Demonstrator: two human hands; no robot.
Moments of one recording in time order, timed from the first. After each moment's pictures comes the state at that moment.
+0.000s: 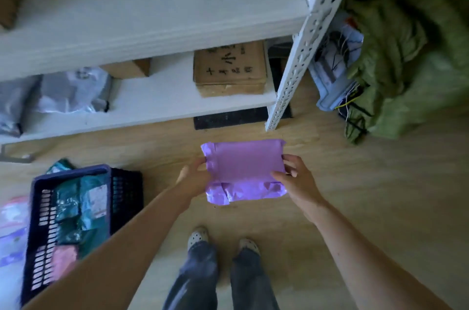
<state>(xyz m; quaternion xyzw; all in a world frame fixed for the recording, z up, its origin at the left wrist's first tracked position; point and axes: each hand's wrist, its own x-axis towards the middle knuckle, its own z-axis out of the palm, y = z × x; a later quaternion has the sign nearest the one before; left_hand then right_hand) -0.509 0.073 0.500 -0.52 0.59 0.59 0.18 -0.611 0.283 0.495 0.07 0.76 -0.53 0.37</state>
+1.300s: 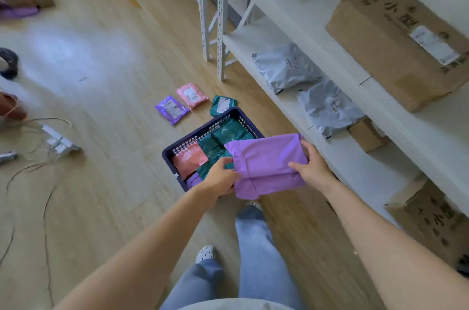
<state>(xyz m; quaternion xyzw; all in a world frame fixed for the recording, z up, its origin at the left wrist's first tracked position) -0.061 -0.095 0.646 -0.64 0.29 0.68 -0.19 -0.287 -0.118 0.653 -0.46 0.74 -0.19 0.46</state>
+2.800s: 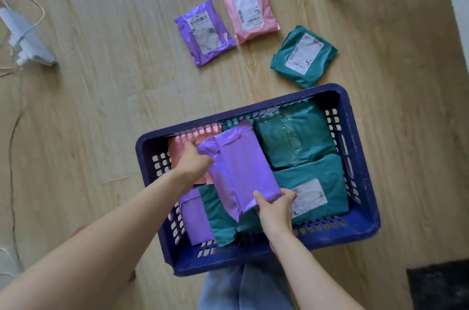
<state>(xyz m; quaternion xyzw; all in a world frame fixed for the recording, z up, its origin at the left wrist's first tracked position) 0.046 -0.336 0.155 -0.82 0.03 0.55 -0.13 -0.148 -0.319 0.162 -0.28 0.76 0.00 0.59</state>
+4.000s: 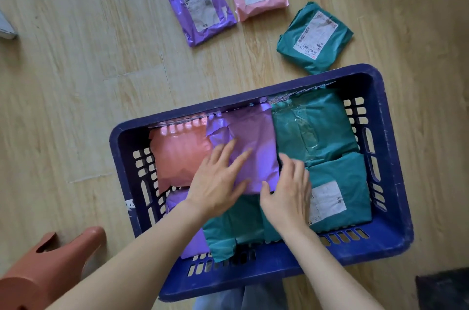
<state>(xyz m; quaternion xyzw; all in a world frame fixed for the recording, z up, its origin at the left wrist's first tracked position) 0.005 -0.295 0.090 -0.71 0.63 0.32 0.01 -0.148 -0.335 0.105 -0.71 0.64 0.06 0.30</state>
